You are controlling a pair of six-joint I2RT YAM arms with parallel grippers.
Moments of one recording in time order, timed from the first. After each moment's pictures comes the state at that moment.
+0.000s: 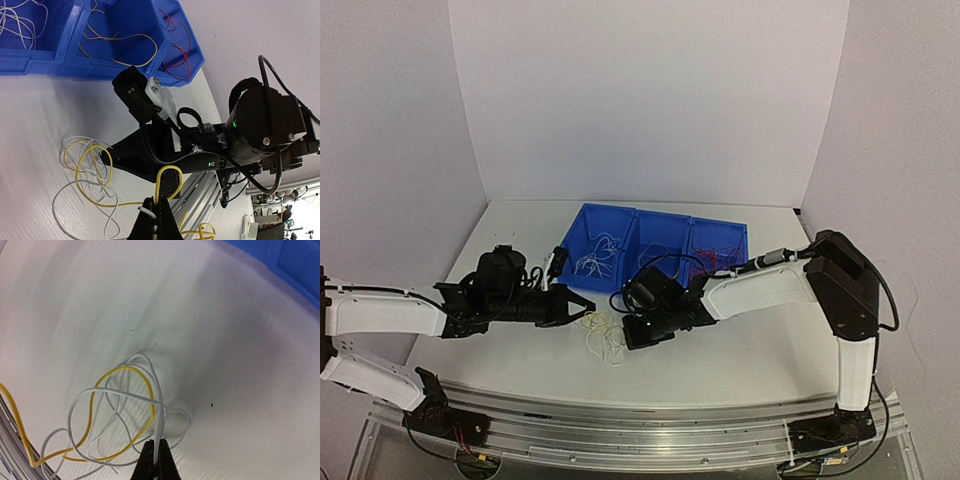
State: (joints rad) left arm -0.84 1.21 0.57 0.20 0.32 -0.82; right arm 1.04 2.04 1.29 -0.25 -0.03 0.63
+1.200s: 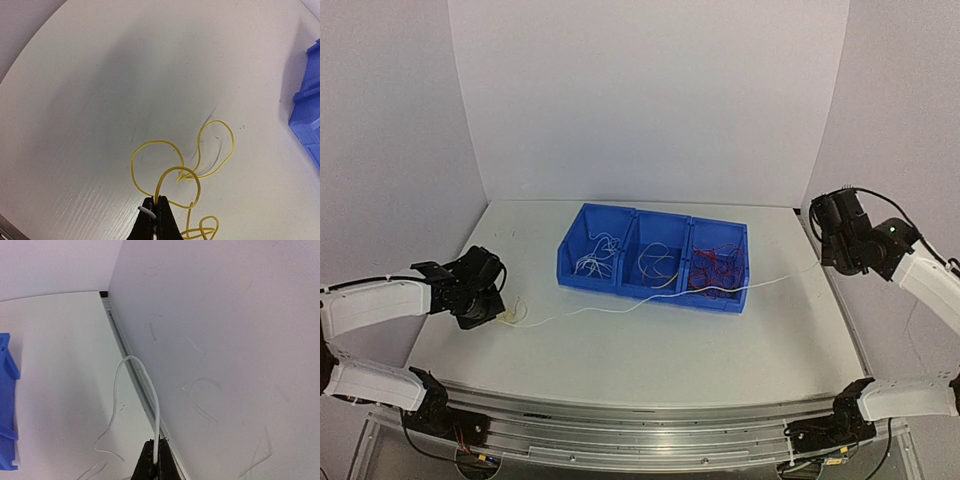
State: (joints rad) left arm -0.52 1.14 0.63 -0.60 -0.41 -0.97; right arm 0.47 1.08 1.08 -0.89 0.98 0.35
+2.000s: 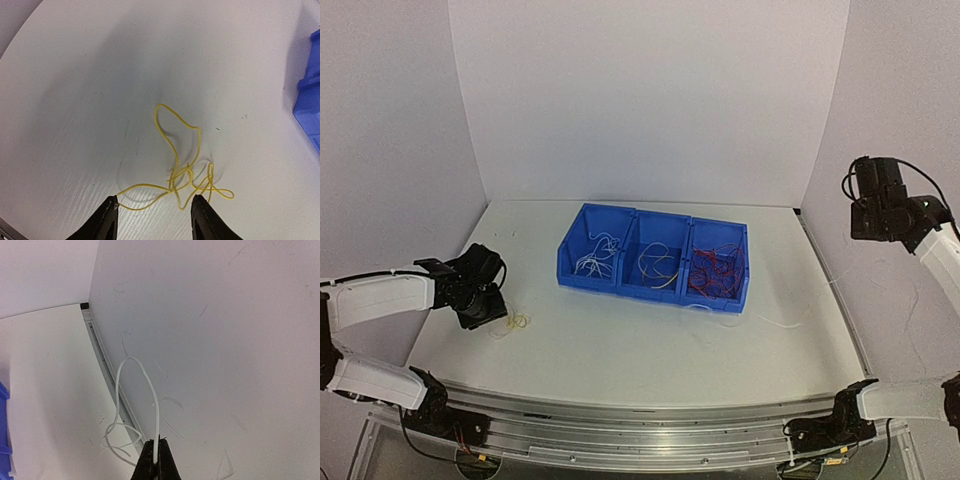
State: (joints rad) left arm -0.49 1.19 0.65 -0.59 -0.32 -0.91; right arm 0.24 1.09 1.28 -0.92 0.81 0.16
